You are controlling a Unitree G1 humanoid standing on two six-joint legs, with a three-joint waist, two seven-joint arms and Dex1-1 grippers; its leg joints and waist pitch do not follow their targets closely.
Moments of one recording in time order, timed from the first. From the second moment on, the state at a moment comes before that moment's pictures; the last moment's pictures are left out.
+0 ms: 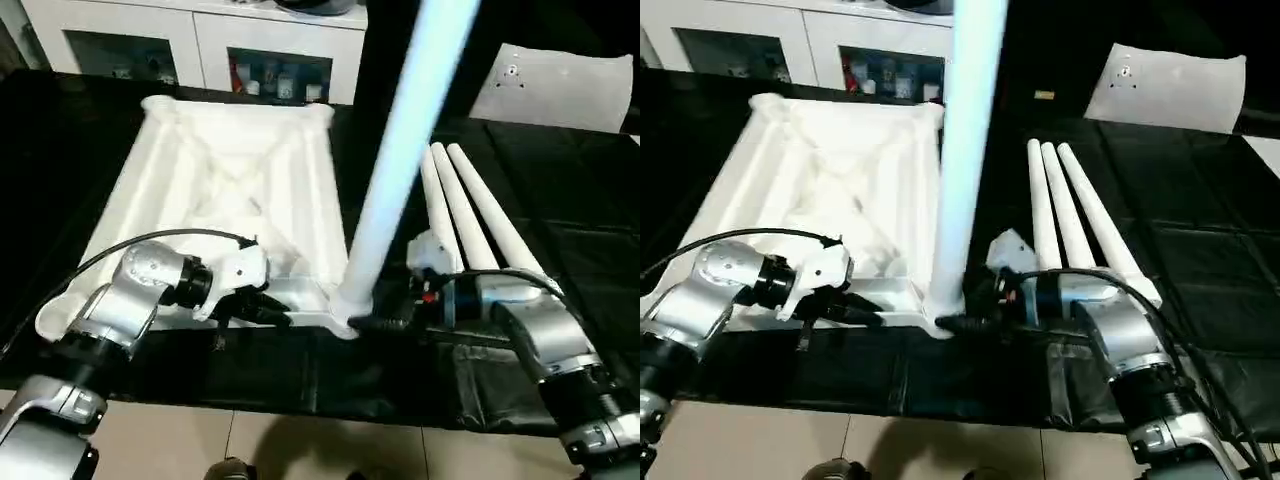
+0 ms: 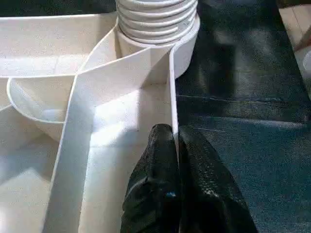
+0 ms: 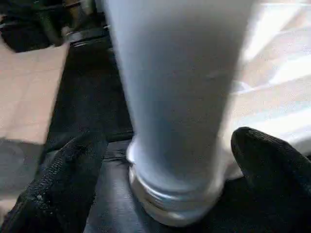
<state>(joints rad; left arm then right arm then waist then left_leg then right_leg) -0.56 0.55 -0.33 0.46 -0.02 0.01 -1.39 -0.44 -0.41 0.24 0.34 0.22 0.16 1.25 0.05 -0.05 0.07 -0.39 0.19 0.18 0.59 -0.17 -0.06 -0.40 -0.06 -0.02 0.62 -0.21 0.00</state>
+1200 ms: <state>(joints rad) -0.51 0.37 -0.23 0.38 0.02 0.30 -1.05 -0.37 -0.10 0.06 0.35 0.16 0.27 0.65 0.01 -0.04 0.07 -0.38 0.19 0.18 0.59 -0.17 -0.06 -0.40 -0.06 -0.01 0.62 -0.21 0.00</state>
